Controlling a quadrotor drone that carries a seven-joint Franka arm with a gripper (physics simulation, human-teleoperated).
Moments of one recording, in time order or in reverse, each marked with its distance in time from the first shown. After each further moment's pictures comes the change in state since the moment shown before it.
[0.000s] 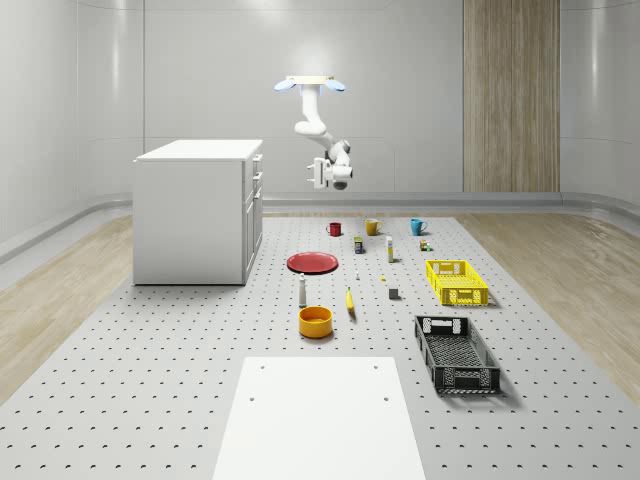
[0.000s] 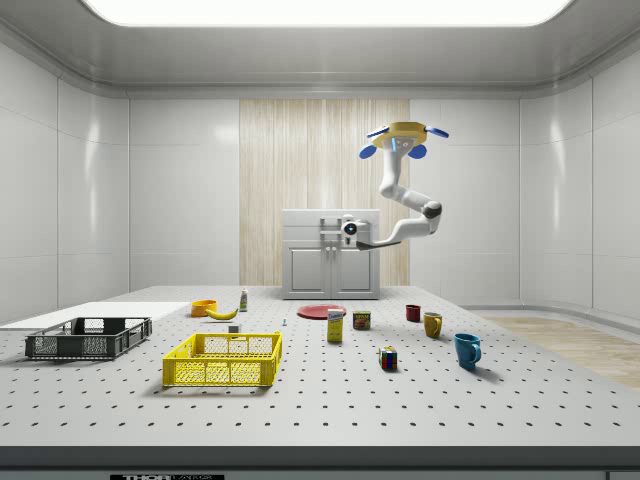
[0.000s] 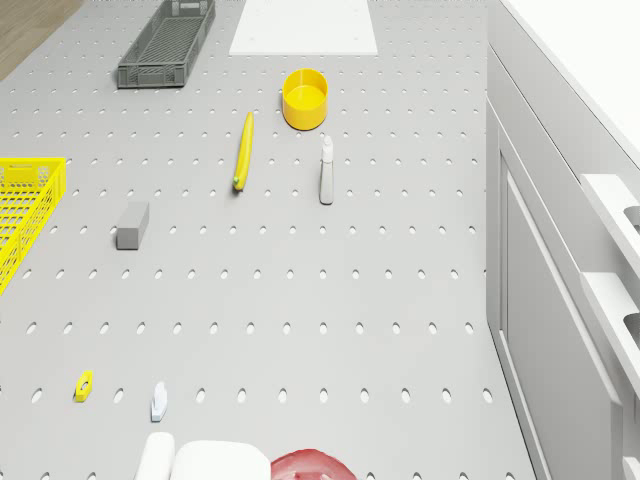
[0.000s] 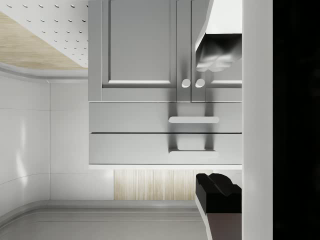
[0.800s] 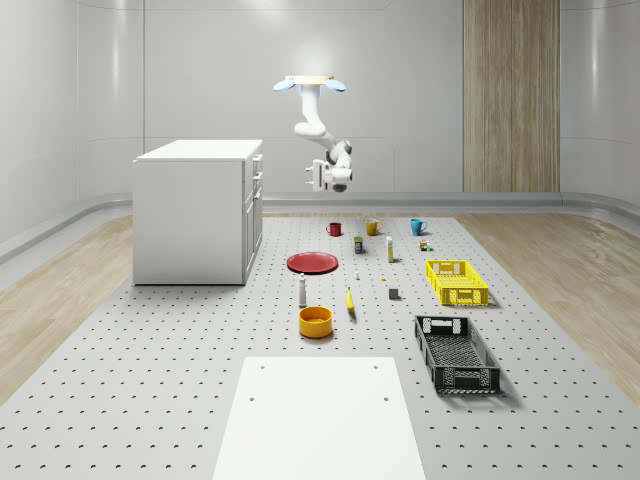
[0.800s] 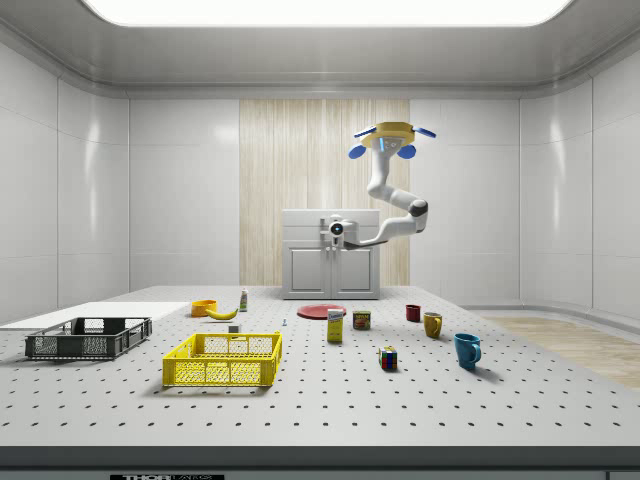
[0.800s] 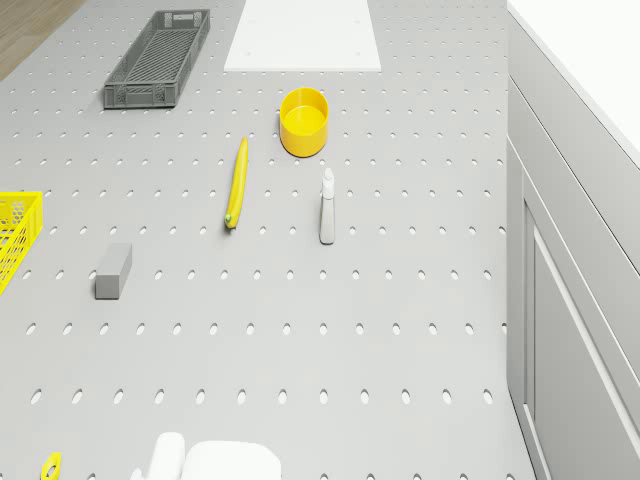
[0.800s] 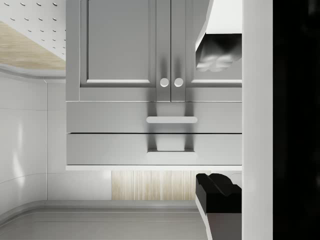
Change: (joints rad) arm 0.031 -0.032 0.015 -0.025 -0.007 0.054 0.017
